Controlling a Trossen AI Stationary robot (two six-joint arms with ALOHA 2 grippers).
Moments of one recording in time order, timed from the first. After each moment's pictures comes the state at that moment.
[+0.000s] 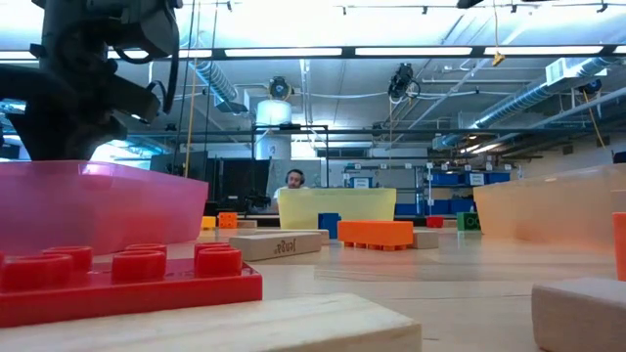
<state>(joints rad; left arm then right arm) -0.19 1.28 0.78 -1.06 -0.03 -0.48 0.60 1.55 1.34 -0.76 0.47 1.39</state>
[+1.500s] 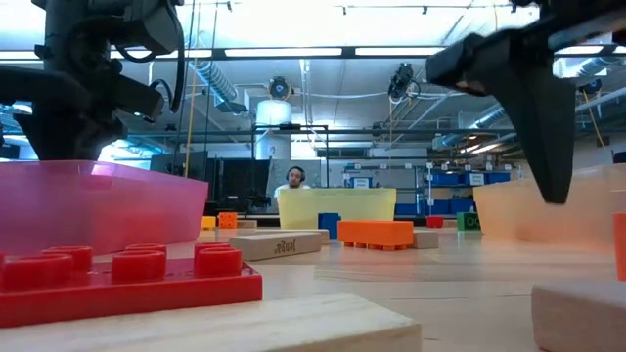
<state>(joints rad) -0.19 1.28 0.78 -1.03 -0.05 -0.54 0.62 2.09 1.62 -1.02 0.03 0.21</state>
